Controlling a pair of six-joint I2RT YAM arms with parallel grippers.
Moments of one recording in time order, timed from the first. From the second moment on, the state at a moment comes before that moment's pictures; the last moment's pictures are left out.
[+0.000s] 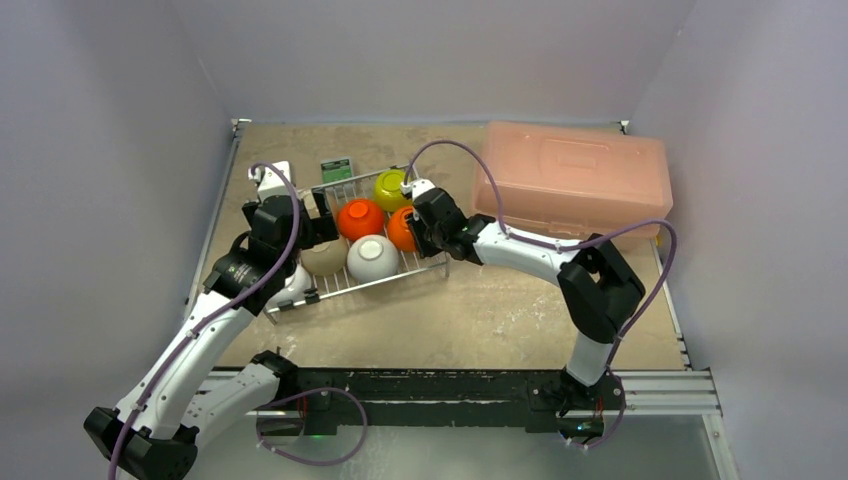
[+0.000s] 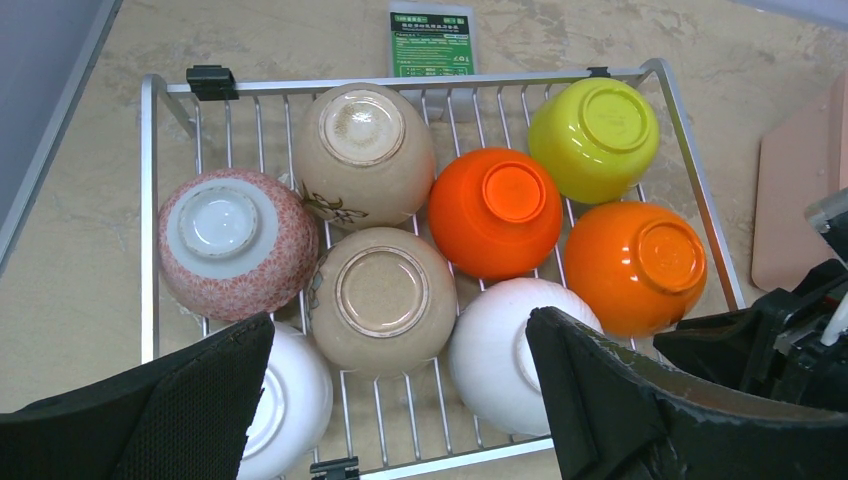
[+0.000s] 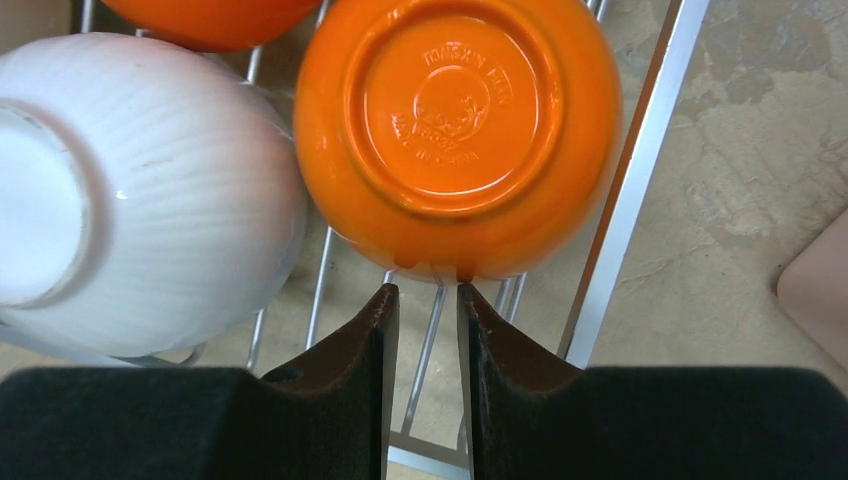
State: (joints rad) left arm -0.45 0.88 0.96 -0.59 -0.49 -0.43; right arm 0.81 1.76 1.21 -0.21 0.11 0.24
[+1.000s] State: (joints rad) left arm -0.45 0.63 1.21 -0.82 -0.59 -0.41; right arm 0.81 0.92 1.03 -0.21 0.38 0.24
